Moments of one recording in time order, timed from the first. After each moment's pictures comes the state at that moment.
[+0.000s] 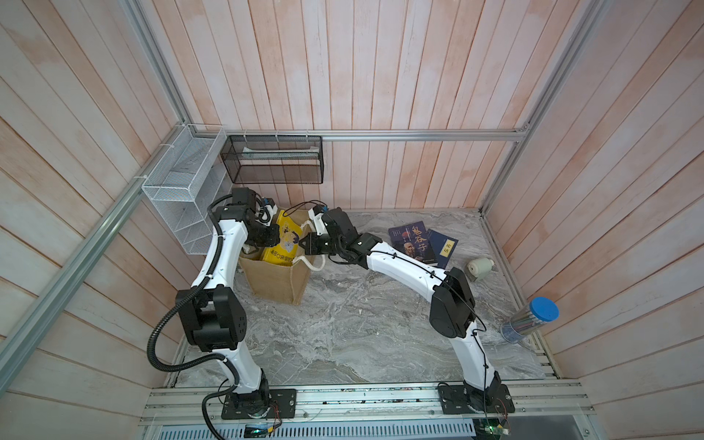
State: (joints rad) left arm 0.06 1.79 1.76 -1.08 0.28 0.18; right arm 0.90 2.20 2.02 -0.28 -0.24 0.66
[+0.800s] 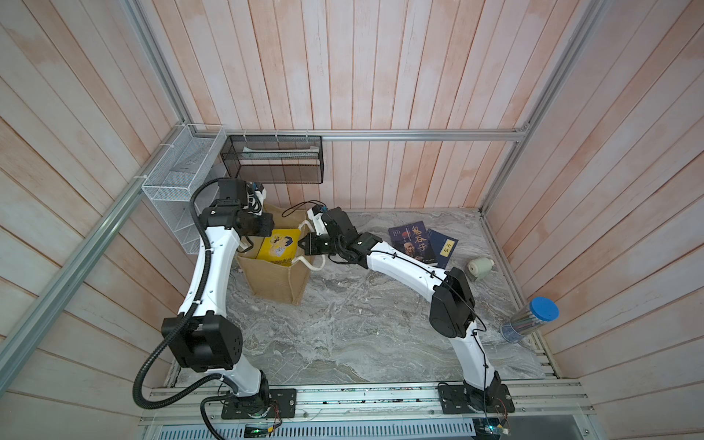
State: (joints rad) left arm 0.06 1.60 1.77 -0.99 0.17 0.14; right arm 0.90 2.20 2.04 -0.30 -0.25 0.65
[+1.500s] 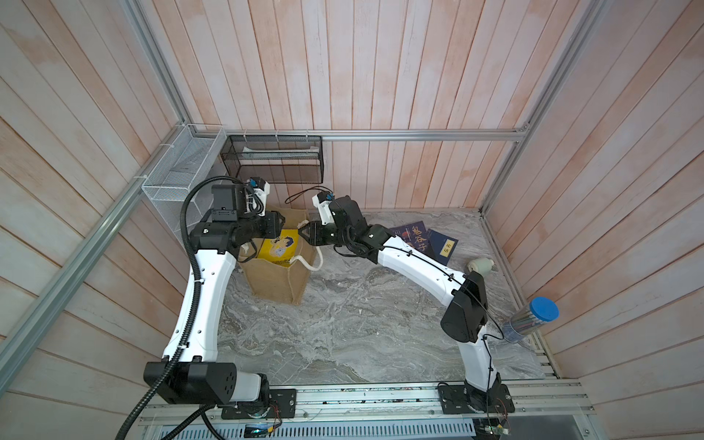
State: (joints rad) left arm -0.05 1.41 1.66 -0.90 0.28 0.00; right arm 0.89 2.07 2.05 -0.36 -0.20 0.60
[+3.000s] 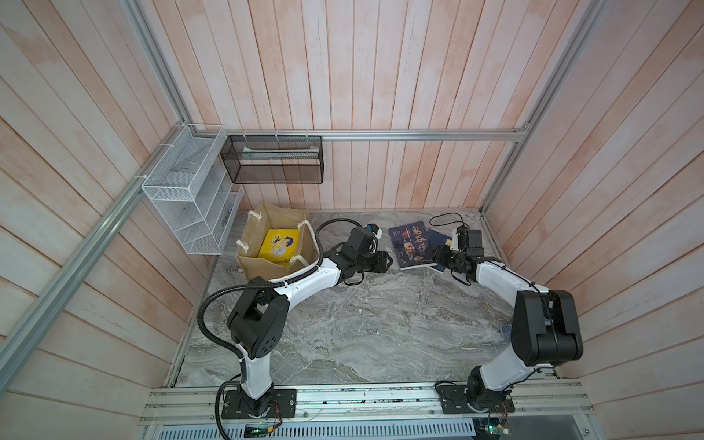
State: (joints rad) left arm -0.71 1.89 1.41 -0.18 0.25 -0.51; right arm 0.04 1.66 1.00 -0.16 -0.15 0.45
